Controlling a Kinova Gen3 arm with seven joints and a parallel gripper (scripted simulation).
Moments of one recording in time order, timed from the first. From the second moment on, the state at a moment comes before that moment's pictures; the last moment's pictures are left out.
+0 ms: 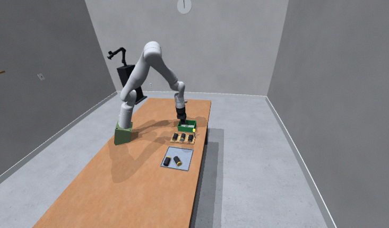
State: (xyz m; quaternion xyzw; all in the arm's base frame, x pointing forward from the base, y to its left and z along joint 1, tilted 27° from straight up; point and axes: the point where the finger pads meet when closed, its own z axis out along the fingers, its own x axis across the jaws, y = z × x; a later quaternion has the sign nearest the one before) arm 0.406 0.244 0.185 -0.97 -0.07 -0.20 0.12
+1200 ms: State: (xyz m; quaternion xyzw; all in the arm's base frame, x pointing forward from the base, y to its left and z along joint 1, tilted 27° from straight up) arm 0.408 0.245 0.183 -0.97 -0.07 -0.20 0.12
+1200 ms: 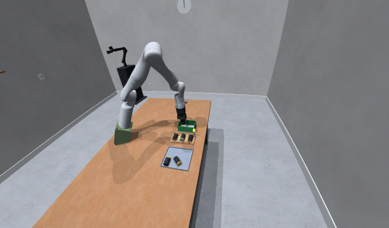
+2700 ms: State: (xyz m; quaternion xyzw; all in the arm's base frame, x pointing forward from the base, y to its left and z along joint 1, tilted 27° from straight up) arm 0.428 0.264 0.127 -0.97 -0.07 -0.19 0.13
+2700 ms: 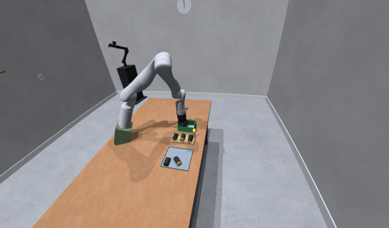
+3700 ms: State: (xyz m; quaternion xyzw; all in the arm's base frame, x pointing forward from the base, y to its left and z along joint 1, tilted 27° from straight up) arm 0.398 0.260 0.169 -0.97 -0.08 -0.18 0.13
